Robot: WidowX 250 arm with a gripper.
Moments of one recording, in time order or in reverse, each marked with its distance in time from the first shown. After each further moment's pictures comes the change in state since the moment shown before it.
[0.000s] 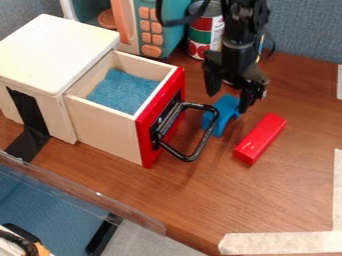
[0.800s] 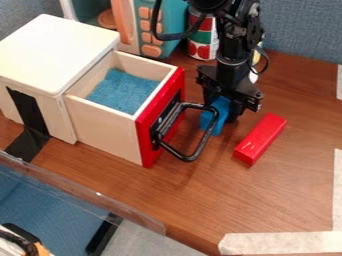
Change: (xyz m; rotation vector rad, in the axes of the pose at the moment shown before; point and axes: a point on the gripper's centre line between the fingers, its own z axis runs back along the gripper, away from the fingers) arm -0.012 -0.001 -0.010 0.004 0.000 0.064
